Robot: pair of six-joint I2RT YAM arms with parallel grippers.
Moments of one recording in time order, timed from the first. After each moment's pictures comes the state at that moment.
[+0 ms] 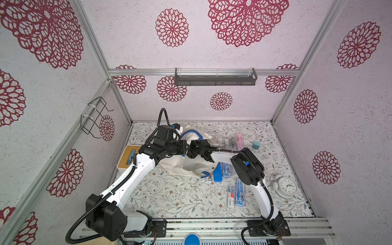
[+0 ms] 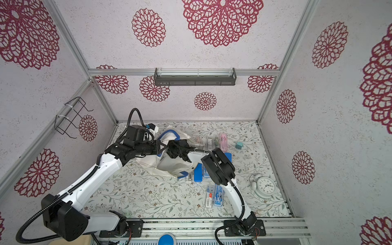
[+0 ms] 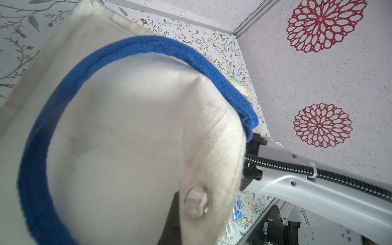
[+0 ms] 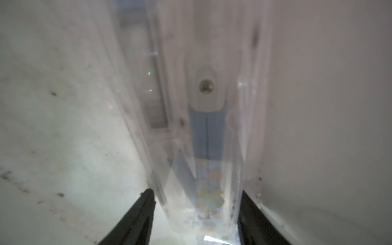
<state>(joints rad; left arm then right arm) -0.42 1.34 1.21 -0.57 0.36 -0.45 0.73 2.32 1.59 0.28 -0.28 1.55</state>
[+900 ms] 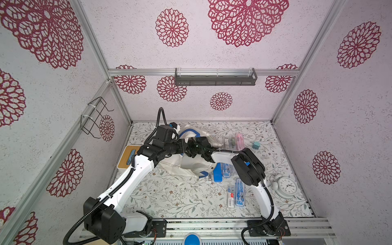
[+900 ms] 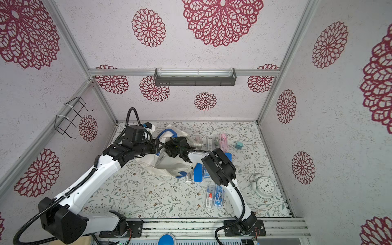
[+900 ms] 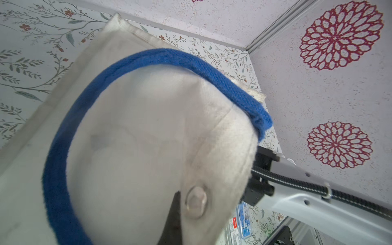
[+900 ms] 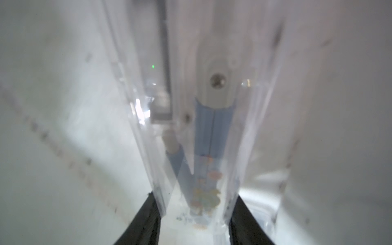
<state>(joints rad) -0.42 1.35 1.25 -0.58 0.23 -0.49 0.74 2.25 1.53 0.32 -0.35 1.53</state>
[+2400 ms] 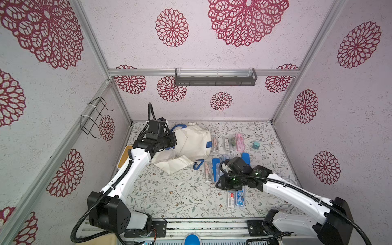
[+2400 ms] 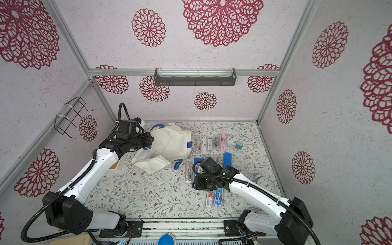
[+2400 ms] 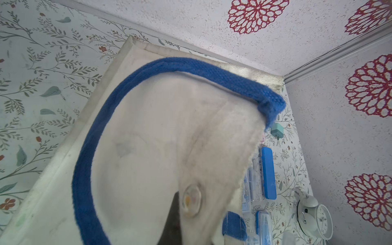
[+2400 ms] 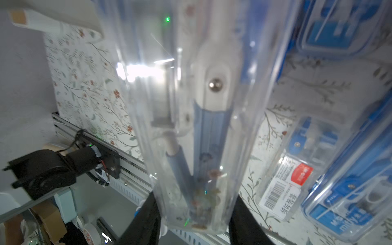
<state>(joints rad) -0.27 1.41 1.31 -0.62 0.17 -0.47 0.86 1.18 0.82 -0.76 -0.27 0.81</state>
